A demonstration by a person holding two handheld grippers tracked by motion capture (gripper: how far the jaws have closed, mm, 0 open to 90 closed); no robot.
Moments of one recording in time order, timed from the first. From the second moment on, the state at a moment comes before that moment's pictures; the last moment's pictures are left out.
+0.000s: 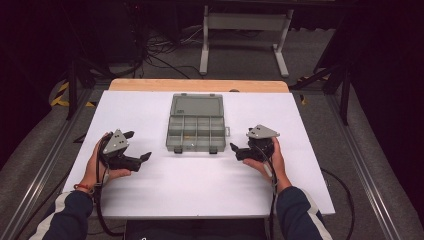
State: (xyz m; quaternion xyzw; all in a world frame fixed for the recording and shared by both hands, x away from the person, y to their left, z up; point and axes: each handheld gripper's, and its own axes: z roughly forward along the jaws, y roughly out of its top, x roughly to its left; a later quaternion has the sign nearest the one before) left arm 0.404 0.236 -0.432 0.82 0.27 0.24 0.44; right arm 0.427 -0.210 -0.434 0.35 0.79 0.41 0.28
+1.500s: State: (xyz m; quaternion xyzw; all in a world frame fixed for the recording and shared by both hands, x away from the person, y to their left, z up) left arm 0.549 0.183 -0.428 0.86 0.32 0.21 0.34; right arm 0.551 -0.184 -0.416 0.39 0.83 0.31 0.24
